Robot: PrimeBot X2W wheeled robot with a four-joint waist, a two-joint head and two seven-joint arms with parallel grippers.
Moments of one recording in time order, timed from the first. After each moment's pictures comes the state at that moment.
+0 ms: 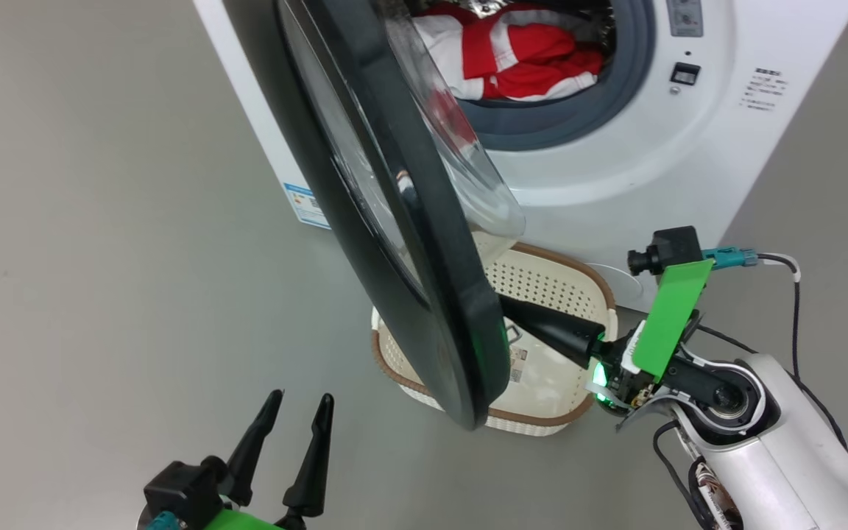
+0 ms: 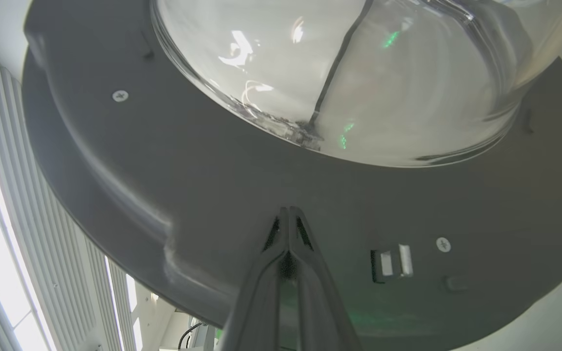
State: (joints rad) left arm -0.10 0.04 -0.21 0.27 -0.40 -0.13 -0.25; right arm -0.45 -0.10 0.26 0.32 1.66 0.12 0.70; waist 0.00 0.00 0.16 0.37
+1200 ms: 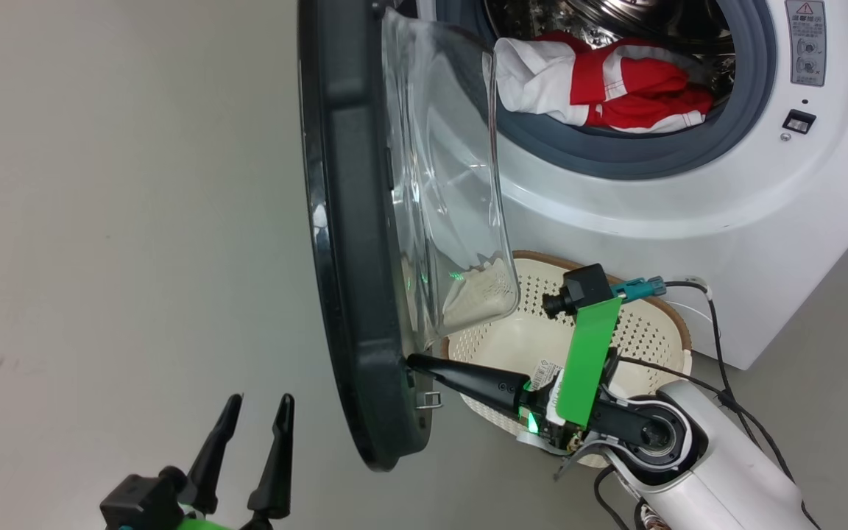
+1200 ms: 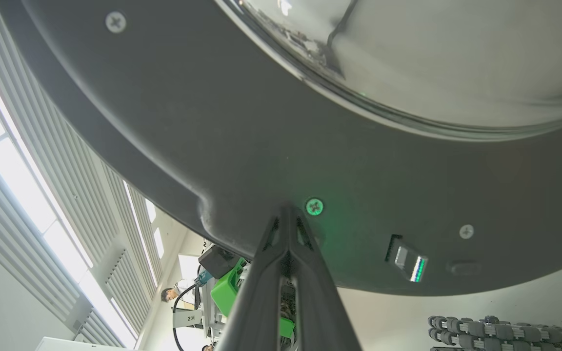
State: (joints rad) left arm -0.06 0.04 -0.12 0.23 -0.40 -0.13 -0.25; right arm -0.45 -0.07 0.48 0.31 1.71 0.12 0.65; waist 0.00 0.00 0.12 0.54
